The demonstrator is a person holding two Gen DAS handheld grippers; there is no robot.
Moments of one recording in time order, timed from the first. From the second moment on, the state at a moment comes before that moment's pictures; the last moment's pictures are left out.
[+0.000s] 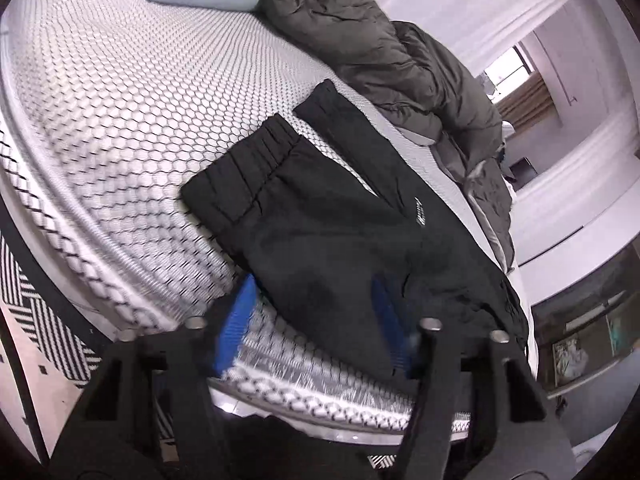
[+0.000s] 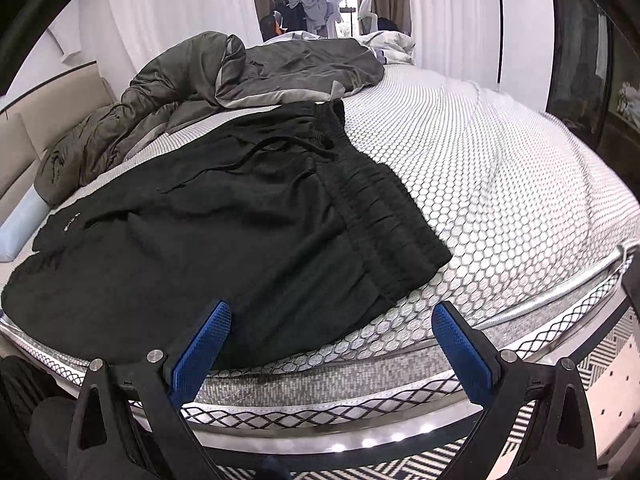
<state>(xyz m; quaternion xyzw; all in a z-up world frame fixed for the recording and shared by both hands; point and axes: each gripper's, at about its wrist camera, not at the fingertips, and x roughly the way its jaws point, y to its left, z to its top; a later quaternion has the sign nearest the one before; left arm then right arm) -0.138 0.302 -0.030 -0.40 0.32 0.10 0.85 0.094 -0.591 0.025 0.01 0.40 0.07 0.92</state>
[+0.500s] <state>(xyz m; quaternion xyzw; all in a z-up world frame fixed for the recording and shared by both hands) -0.079 0.305 -0.060 -0.40 0.31 0.12 0.85 0.102 -0.639 0.005 0.23 0.38 0.11 0.89</state>
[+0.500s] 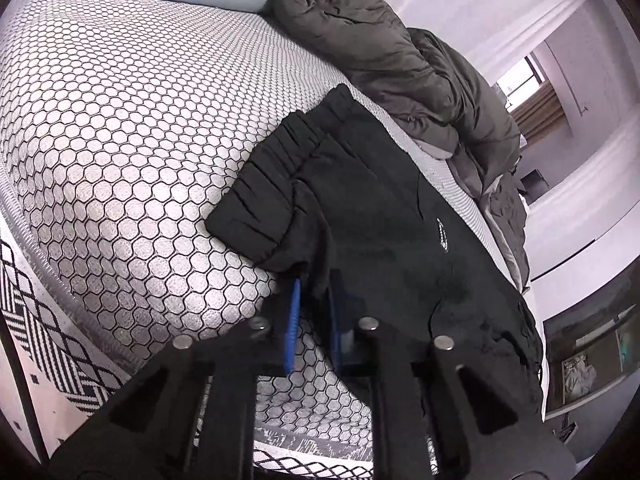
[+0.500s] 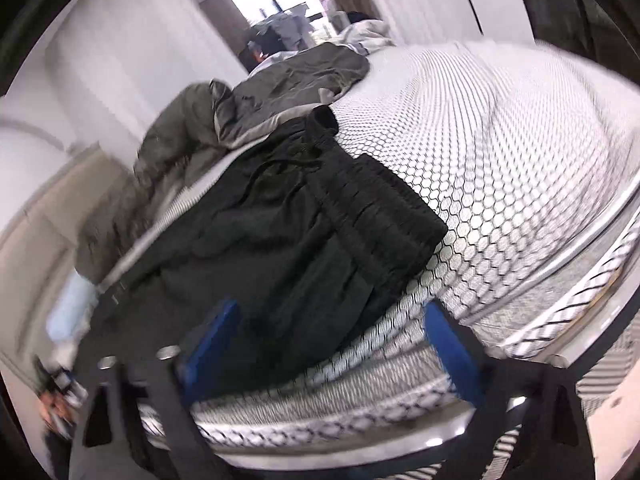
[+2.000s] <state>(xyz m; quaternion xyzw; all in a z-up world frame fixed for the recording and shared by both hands) 0.193 0.372 0.039 -0.31 0.34 0.21 0.86 0.376 -0.518 0.108 0.13 0.34 0.01 0.93</state>
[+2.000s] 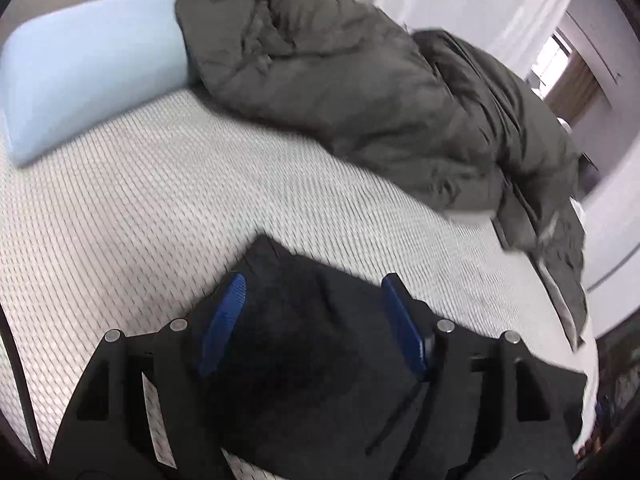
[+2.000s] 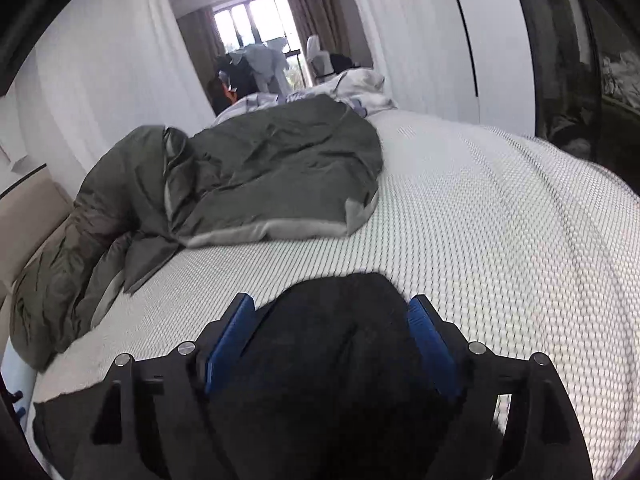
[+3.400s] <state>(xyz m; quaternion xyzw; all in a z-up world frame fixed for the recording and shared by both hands) 0.275 0.327 0.008 -0.05 0.49 0.28 0.82 0.339 -0.430 0.055 0.11 0.40 0.15 0.90</state>
